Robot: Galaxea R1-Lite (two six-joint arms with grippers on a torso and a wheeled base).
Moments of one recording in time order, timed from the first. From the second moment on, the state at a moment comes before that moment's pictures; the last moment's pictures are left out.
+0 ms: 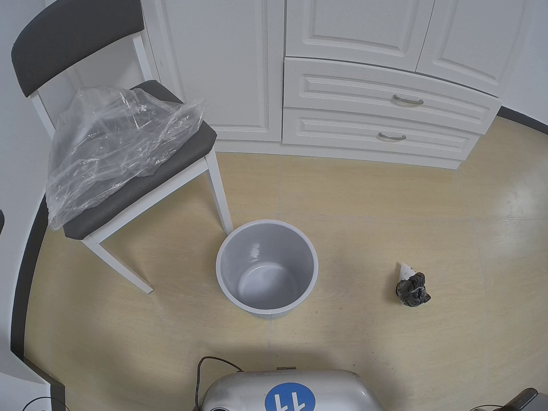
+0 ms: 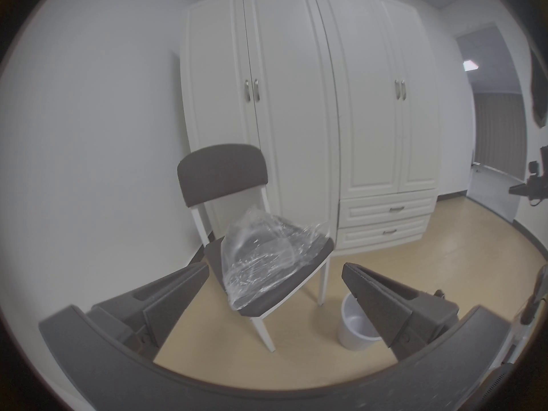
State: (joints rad) left arm -0.04 0.58 -0.61 -0.08 0.04 0.11; right arm 0.01 0.65 -0.56 -0.20 0.11 0.02
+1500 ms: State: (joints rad) left arm 0.26 1.50 -0.67 -0.55 0.09 0.51; right arm 0.34 1.14 -0.35 -0.70 -0.19 0.26
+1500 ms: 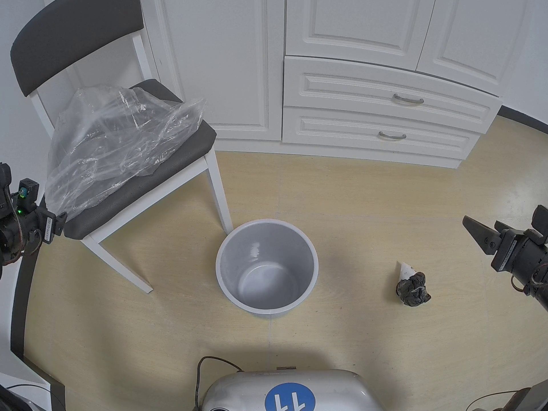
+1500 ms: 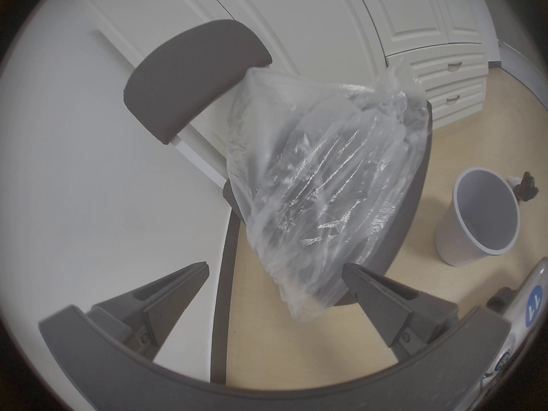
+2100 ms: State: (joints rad) left arm 0.29 1.61 -0.75 -0.66 0.09 0.49; right arm 0.34 1.13 -0.37 -0.70 -0.19 0.26
